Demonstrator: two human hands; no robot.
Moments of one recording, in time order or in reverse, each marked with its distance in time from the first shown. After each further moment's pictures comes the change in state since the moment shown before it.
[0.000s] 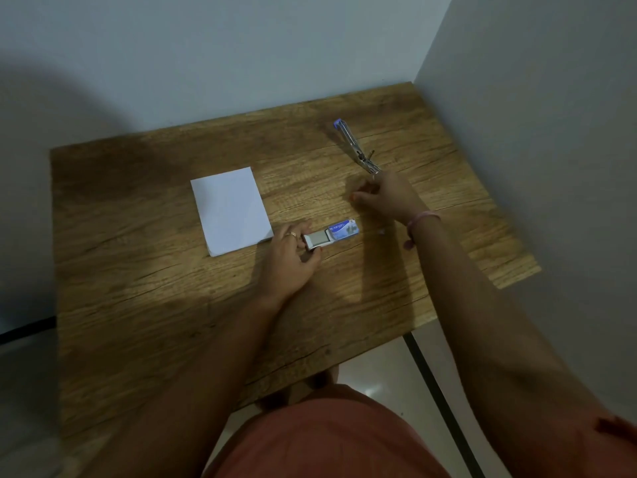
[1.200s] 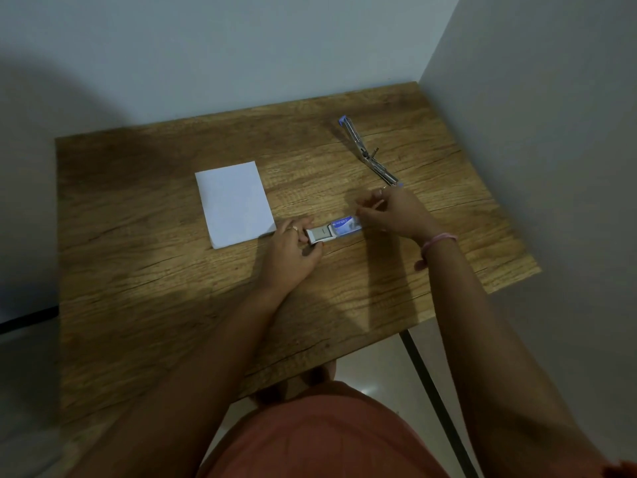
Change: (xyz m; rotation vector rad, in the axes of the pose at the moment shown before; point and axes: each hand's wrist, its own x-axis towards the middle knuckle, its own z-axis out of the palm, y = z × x) left_hand -0.002 0.003 -0.002 -0.021 0.036 0.019; right_hand -0.038 -0.004 0.002 0.130 -0.068 -0.010
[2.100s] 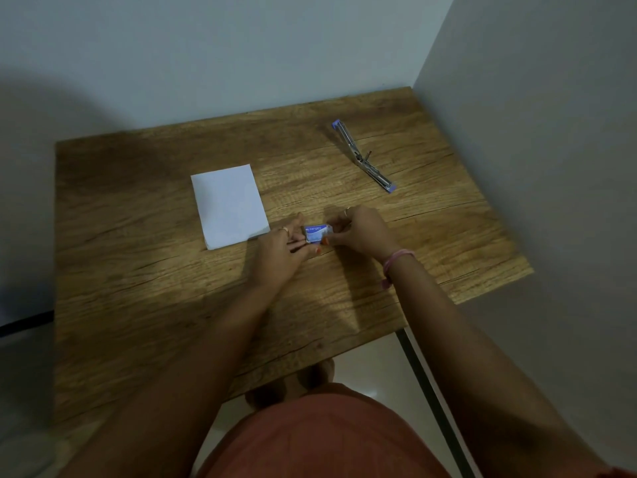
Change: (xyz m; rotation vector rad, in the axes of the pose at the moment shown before) left_hand 0.002 0.003 -0.005 -0.027 -0.055 -0.102; right_hand -0.009 -0.022 0.042 -0.076 -0.028 0.017
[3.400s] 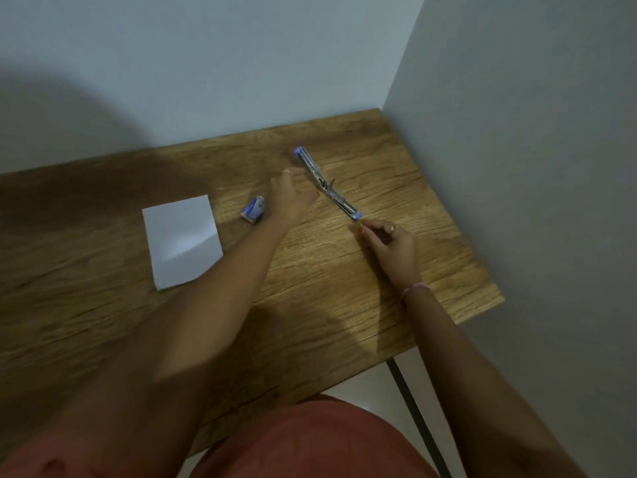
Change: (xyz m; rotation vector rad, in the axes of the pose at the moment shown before) left_hand 0.145 0.082 0.041 -0.162 0.033 -0.144; right_hand 0.002 0.105 -0.040 0.430 0.500 0.051
